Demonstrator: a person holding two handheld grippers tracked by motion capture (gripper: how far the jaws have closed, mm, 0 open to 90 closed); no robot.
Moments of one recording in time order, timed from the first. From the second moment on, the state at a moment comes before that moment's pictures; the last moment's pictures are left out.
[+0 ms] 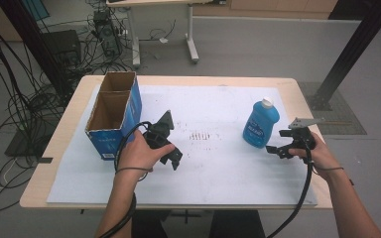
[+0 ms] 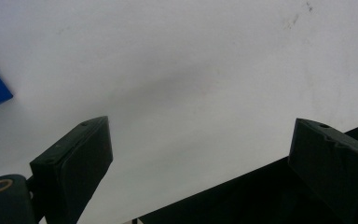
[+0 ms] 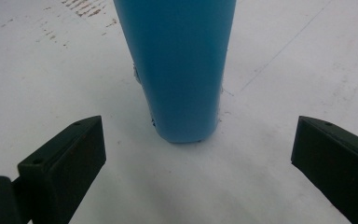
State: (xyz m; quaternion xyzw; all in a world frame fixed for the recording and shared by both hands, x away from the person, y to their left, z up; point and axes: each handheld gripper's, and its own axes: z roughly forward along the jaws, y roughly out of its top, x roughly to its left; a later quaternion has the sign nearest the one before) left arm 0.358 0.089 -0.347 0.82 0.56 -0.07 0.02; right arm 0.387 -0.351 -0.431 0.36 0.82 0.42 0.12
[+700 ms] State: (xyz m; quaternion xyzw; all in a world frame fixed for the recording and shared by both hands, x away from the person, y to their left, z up) left arm 0.357 0.086 -0.352 0.82 0.56 -0.07 0.02; right arm 0.396 -0.346 -0.438 0.36 0.81 0.44 0.12
